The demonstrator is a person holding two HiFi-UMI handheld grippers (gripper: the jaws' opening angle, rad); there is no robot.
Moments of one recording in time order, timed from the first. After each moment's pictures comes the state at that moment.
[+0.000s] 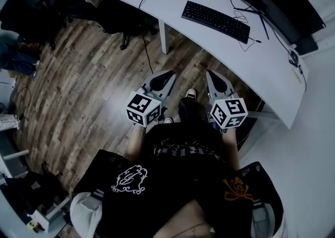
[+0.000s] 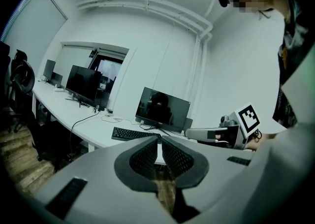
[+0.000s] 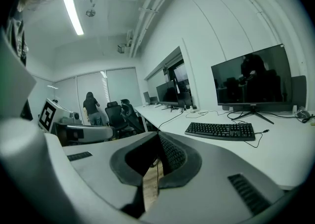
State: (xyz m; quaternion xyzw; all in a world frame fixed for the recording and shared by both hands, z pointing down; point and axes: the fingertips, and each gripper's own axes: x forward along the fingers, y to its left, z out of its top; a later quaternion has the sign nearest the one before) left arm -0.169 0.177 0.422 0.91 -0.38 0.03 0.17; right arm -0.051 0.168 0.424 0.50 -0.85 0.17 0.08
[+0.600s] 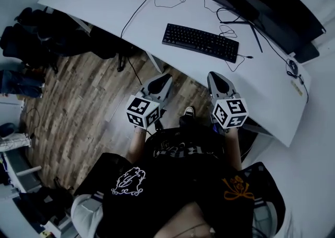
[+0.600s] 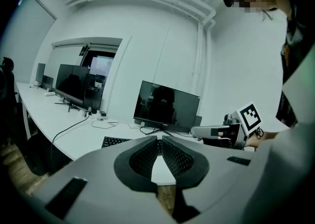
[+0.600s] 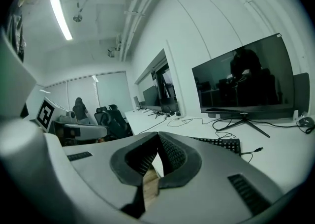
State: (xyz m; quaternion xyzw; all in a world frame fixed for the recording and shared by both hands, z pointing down) left arm -0.060 0.022 0.415 0.91 -0.38 0.07 0.16; right arm 0.083 0.017 0.419 0.52 -0.83 0.17 0.06
